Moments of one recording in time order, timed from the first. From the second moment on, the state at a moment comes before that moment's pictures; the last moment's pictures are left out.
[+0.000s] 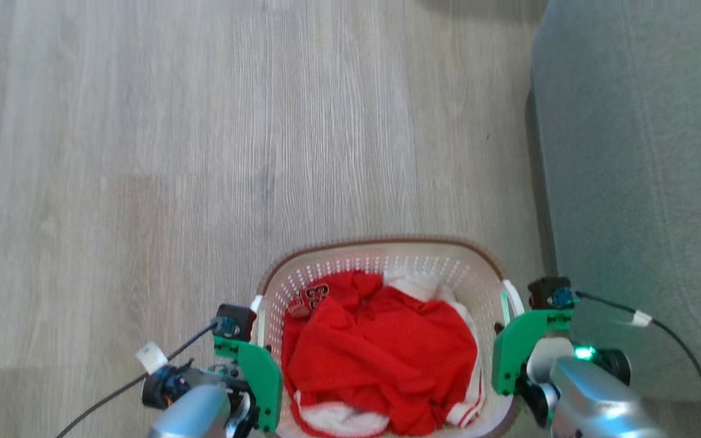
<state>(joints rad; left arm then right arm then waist) -0.50 0.02 -0.93 1.20 -0.74 -0.03 -0.12 -0.56 -0.04 0.59 1.23 0.69 0.13 -0.09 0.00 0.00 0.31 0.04</state>
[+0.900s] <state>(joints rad) -0.37 0.02 -1.01 1.25 -0.80 -0.06 -0.07 -0.41 -0.04 0.82 1.22 0.91 0.13 -0.05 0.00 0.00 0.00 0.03</state>
